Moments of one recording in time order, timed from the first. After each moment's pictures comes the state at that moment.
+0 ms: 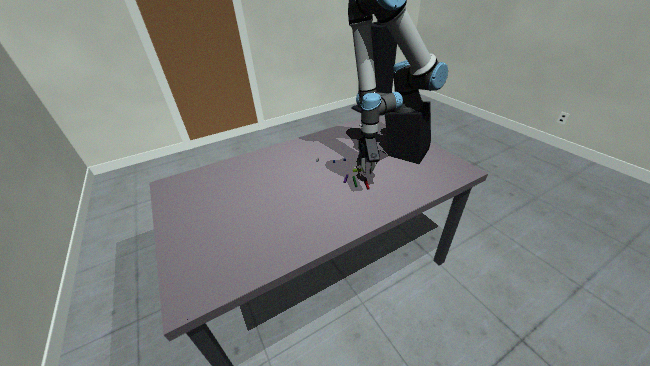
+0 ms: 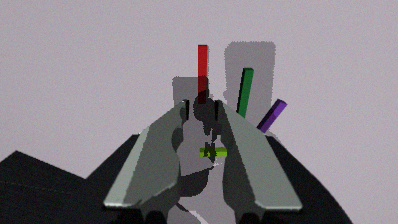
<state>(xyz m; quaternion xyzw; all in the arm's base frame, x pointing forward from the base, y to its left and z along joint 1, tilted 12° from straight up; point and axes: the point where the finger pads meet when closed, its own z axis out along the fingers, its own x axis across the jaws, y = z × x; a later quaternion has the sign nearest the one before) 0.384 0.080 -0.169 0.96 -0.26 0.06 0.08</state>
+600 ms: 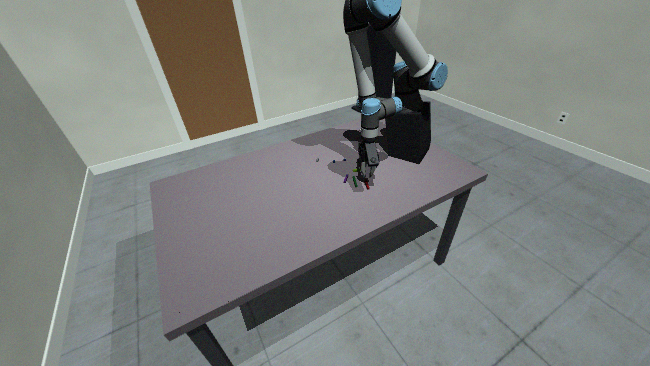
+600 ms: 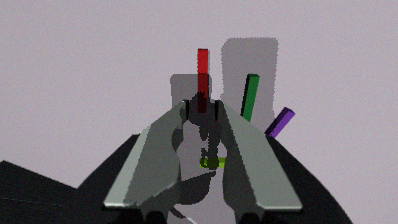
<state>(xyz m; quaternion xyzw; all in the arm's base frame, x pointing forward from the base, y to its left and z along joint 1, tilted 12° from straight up) 0.386 0.076 -0.190 0.96 -0.26 0.06 0.08</state>
